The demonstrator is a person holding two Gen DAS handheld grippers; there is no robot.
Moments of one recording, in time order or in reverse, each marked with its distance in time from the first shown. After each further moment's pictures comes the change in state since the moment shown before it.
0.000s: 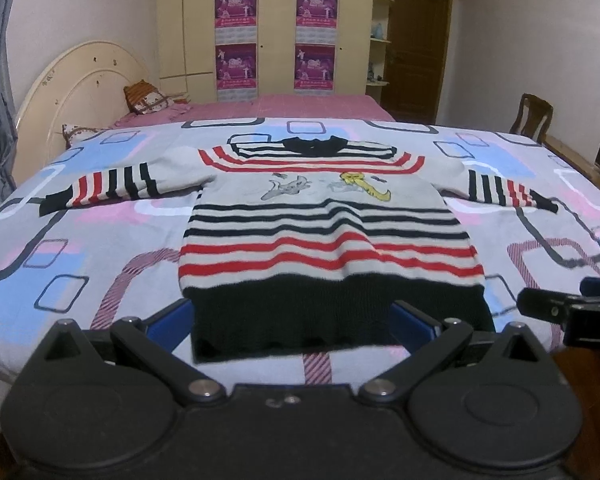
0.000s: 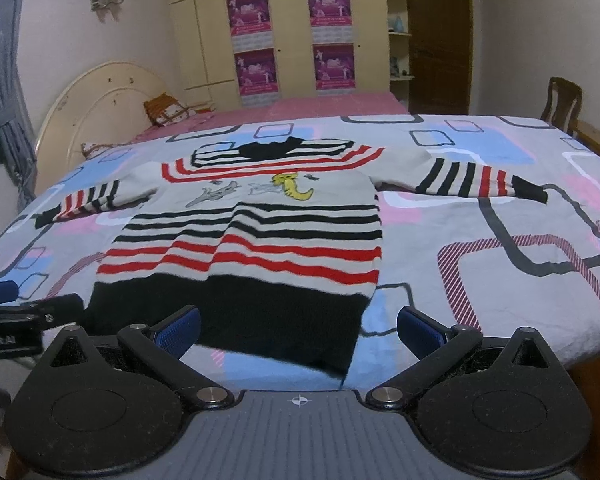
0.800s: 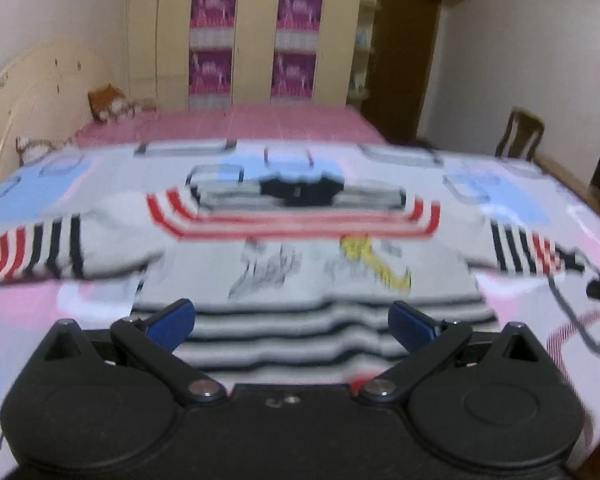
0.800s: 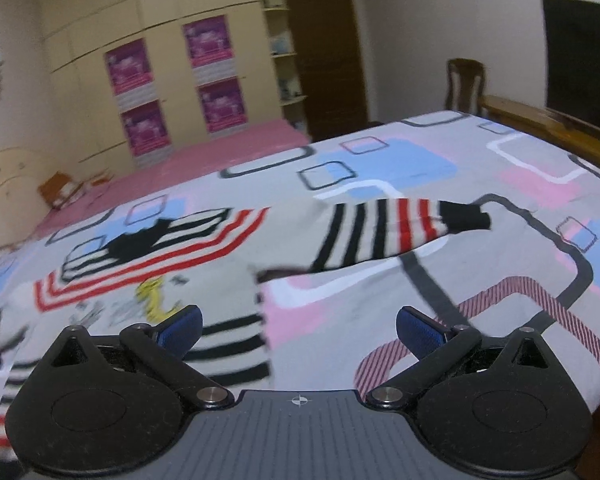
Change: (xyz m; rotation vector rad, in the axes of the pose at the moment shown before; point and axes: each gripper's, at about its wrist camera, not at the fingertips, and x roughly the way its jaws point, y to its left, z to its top) left arm 0.156 0.003 0.111 -0.001 -0.054 -0.097; right arm 0.106 -0.116 0.102 0.271 -0.118 -0.227
